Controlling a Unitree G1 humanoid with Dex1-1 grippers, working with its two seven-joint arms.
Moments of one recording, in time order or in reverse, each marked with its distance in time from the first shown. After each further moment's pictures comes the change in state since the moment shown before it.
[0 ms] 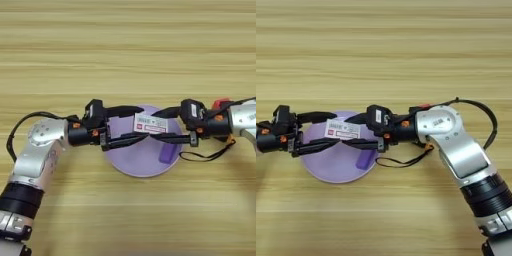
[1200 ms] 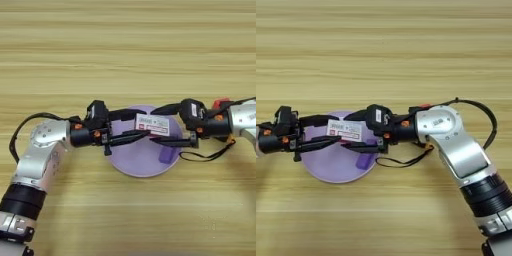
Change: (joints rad) left arm 0.003 -0.016 -0.001 0.003 0.003 -0.004 0.007; right arm 0.000 0.002 0.000 0.000 0.011 0.003 -0.002
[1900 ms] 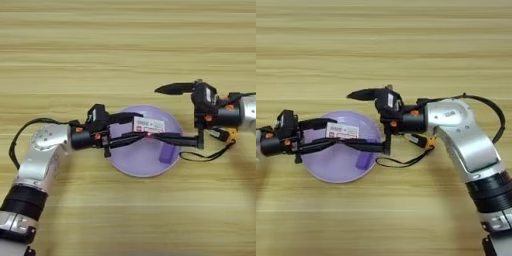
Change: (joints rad) left arm -0.003 -0.020 0.003 0.136 0.084 -0.067 0.075; right arm -0.012 0.001 -0.112 -0.037 0.170 0.065 -0.012
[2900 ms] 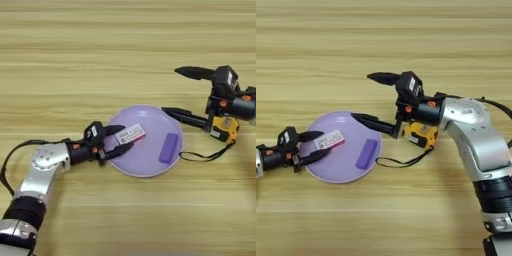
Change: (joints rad) left arm 0.041 -0.011 0.010 0.226 0.185 -0.183 0.157; right arm 0.029 0.017 -0.107 0.039 0.046 -0.015 -0.094
